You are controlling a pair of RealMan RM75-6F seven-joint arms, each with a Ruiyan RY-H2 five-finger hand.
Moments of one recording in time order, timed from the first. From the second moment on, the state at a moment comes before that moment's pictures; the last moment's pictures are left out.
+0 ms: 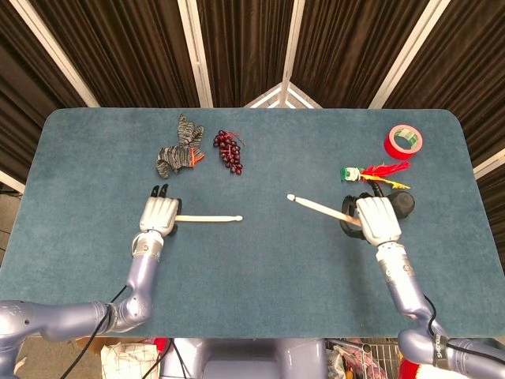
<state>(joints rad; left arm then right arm) -0.89 -1.74 -0.21 -1.36 0.45 1.12 0.92 0.54 -1.39 0.21 -1.52 -1.20 1.15 -0.19</state>
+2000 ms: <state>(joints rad) -0.92 -1.81 -0.21 -1.33 0.45 1.17 1.04 0.53 -1.41 0.20 -1.47 -1.21 1.14 -0.19</state>
